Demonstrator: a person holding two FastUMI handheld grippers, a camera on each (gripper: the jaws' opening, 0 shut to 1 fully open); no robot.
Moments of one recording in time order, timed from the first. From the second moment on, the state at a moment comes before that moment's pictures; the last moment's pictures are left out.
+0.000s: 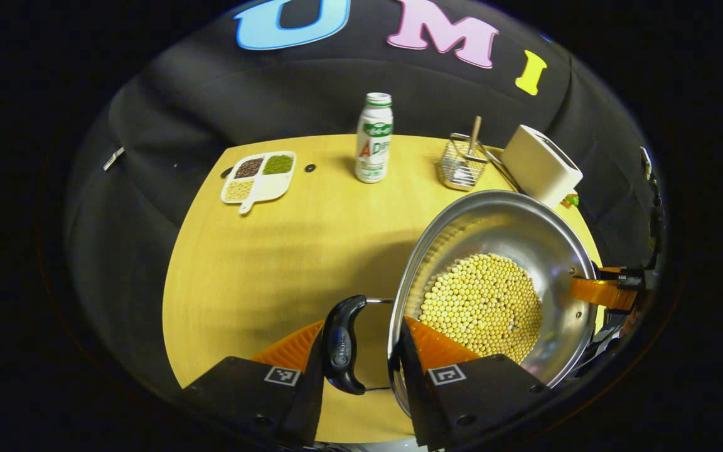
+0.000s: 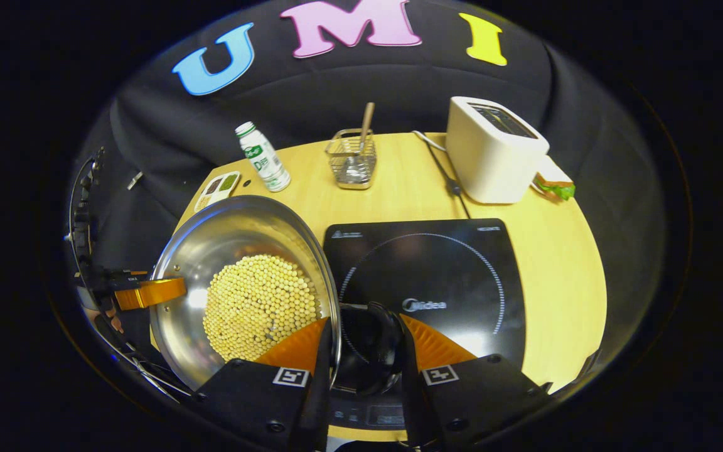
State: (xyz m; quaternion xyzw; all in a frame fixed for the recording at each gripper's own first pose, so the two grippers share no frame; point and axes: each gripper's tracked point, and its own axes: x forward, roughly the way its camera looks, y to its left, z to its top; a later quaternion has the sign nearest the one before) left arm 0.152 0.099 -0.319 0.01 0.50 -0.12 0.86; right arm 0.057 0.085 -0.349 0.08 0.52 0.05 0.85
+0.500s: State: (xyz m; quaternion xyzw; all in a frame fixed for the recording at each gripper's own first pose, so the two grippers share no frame) left arm 0.154 -0.034 -0.324 0.00 0.50 -0.15 0.85; right arm 0.063 -0.047 -0.352 0.07 0.52 0.03 0.85
